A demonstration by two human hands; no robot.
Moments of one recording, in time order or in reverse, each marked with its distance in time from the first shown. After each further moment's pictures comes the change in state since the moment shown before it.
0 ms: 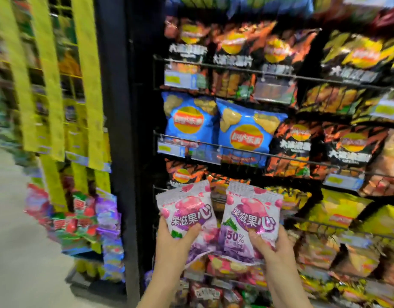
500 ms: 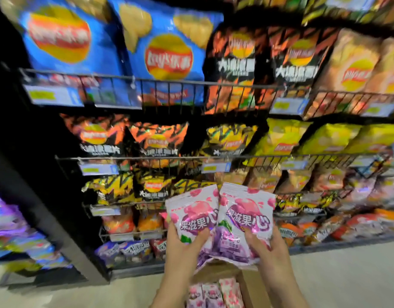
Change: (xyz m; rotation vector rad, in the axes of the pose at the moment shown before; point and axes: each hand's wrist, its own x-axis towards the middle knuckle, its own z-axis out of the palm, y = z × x) left_hand -0.008 -0.139 0.111 0.111 -0.286 -0.363; right_hand 0.001 0.101 -0.132 -0.043 0.317 0.177
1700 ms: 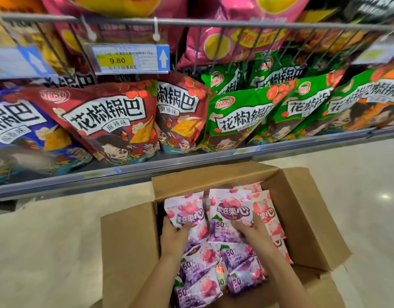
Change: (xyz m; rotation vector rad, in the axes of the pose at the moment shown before) left_hand 0.279 -0.702 -0.041 0.264 0.030 -0.529; right_hand 0.171 0.685 -0.153 -0.375 0.046 0.657
